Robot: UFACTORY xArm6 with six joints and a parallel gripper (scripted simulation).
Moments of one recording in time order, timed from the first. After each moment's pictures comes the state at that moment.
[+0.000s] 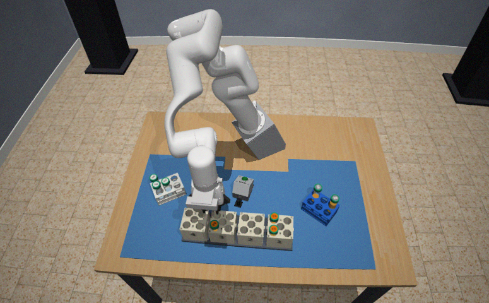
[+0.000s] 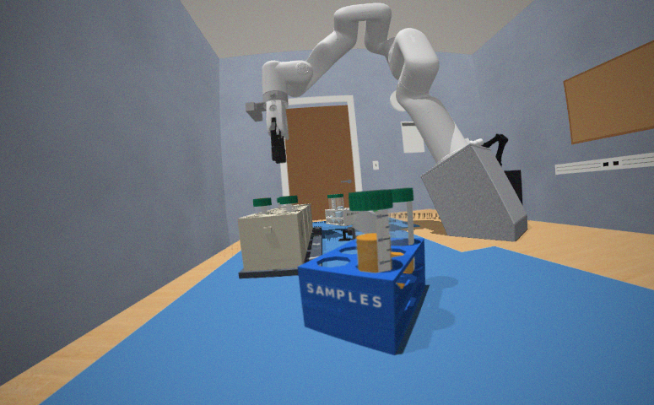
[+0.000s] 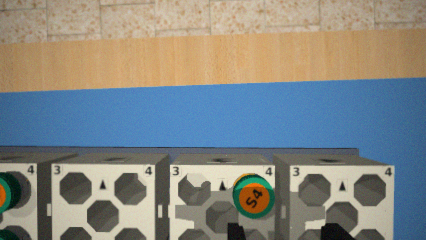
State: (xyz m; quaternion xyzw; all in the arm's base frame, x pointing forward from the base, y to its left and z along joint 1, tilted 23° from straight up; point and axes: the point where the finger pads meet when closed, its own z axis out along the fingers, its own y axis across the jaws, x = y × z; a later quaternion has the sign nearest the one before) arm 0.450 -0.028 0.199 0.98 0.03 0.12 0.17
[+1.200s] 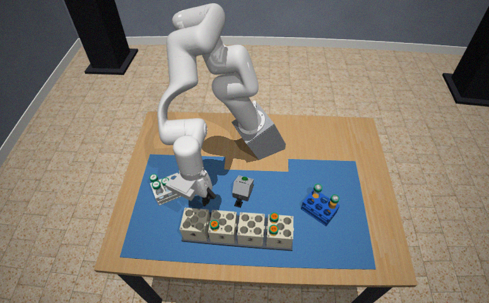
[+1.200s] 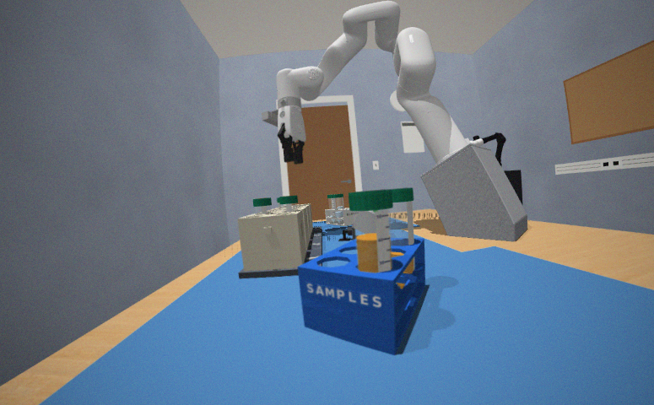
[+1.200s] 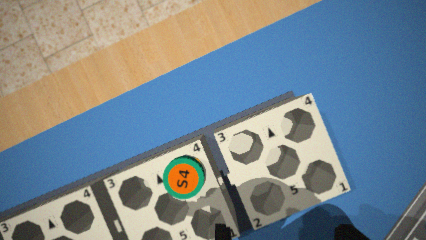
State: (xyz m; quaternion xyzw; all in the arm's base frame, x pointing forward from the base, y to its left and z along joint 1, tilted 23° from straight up) arm 0.415 -0.077 0.207 0.97 -0.17 0.14 0.14
